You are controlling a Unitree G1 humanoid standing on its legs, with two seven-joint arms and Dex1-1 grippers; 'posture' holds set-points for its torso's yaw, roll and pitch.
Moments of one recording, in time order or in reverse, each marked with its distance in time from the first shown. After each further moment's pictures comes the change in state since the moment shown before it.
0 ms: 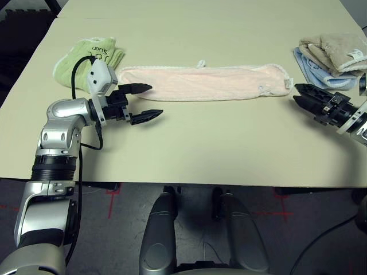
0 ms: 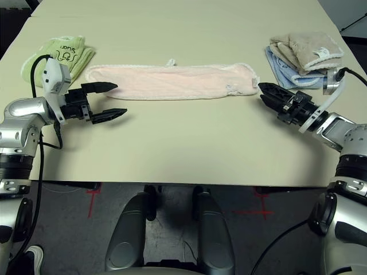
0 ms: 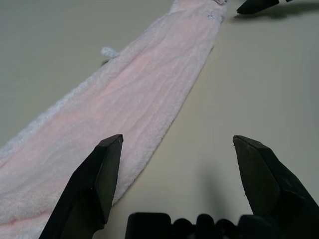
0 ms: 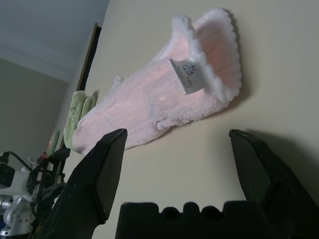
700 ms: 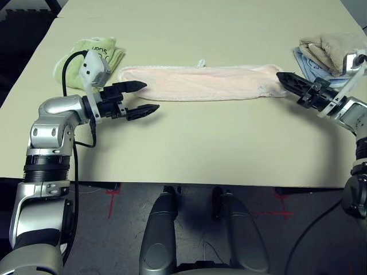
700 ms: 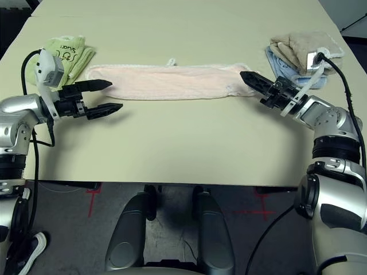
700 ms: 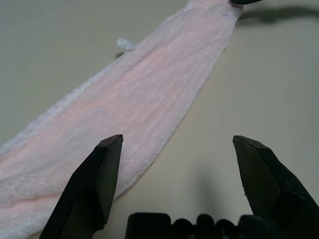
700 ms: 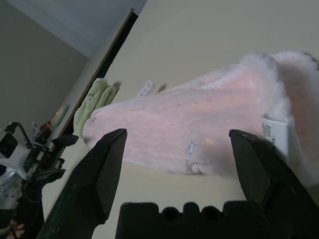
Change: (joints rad) left arm -0.001 0.023 0.019 -0.032 0.001 0.085 0.025; right arm -0.176 -0.041 0.166 0.181 -0.152 -0.195 0.283
